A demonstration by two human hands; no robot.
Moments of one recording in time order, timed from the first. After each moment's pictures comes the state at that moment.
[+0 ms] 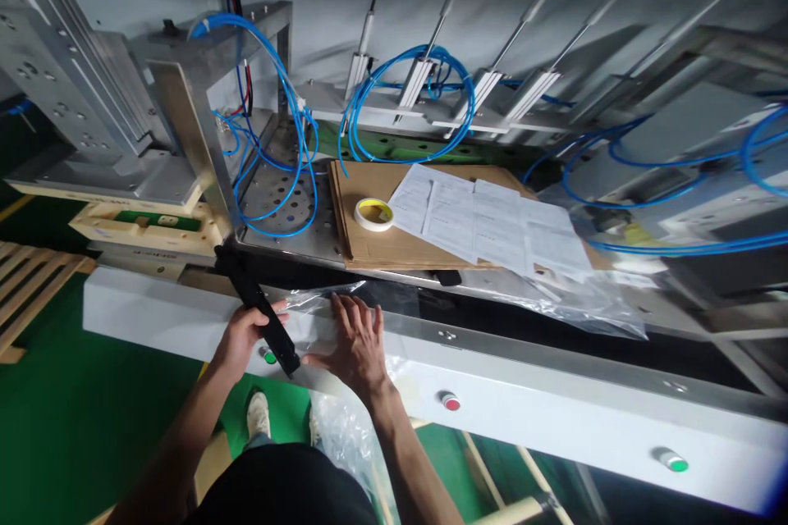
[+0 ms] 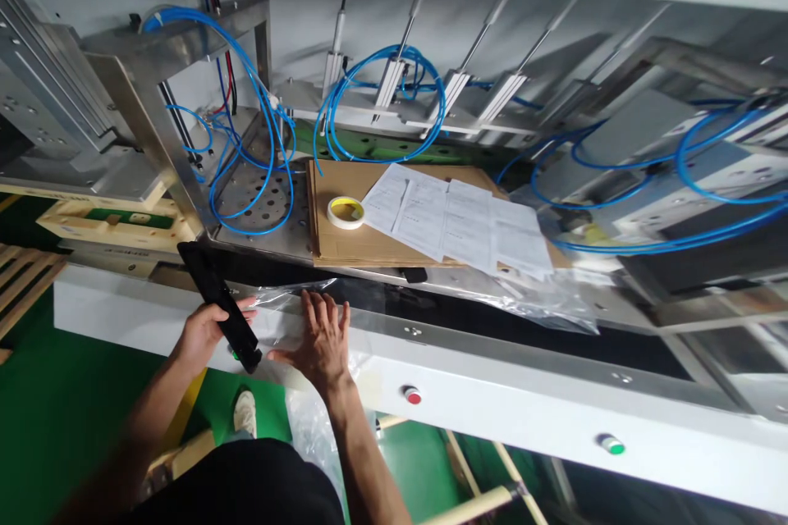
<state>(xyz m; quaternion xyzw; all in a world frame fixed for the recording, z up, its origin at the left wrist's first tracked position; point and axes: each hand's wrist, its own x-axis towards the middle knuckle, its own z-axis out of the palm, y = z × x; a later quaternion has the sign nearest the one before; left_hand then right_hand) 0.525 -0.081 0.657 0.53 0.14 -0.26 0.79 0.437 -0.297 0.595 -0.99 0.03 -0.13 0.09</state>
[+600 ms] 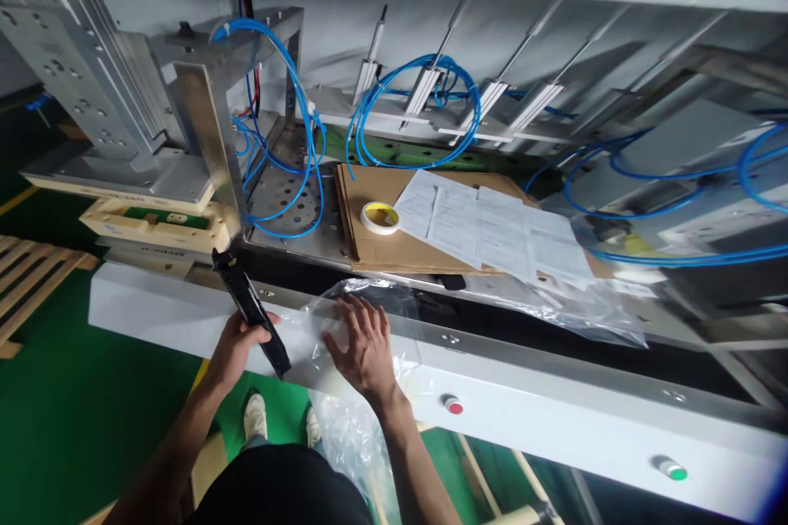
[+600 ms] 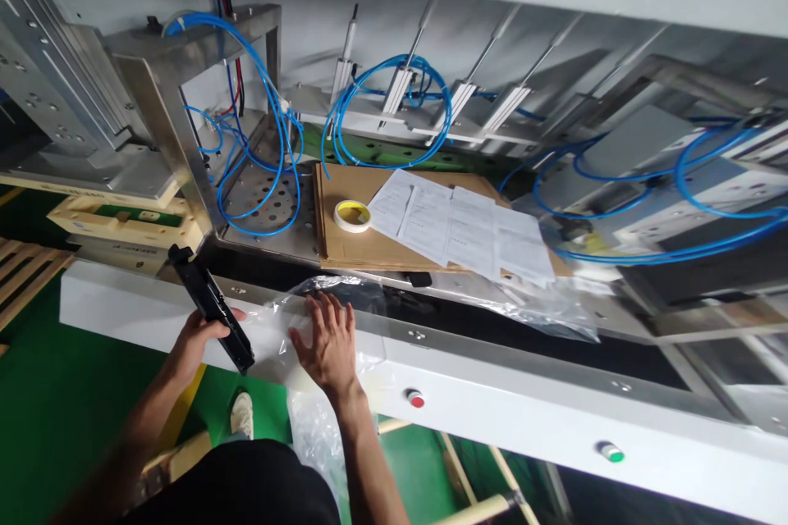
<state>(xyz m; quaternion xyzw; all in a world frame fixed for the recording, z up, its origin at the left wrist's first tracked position) 0.514 -0.053 0.654 0.69 0.04 -0.19 0.69 0.436 -0.297 0.600 -0.98 0.01 -0.20 0.07</state>
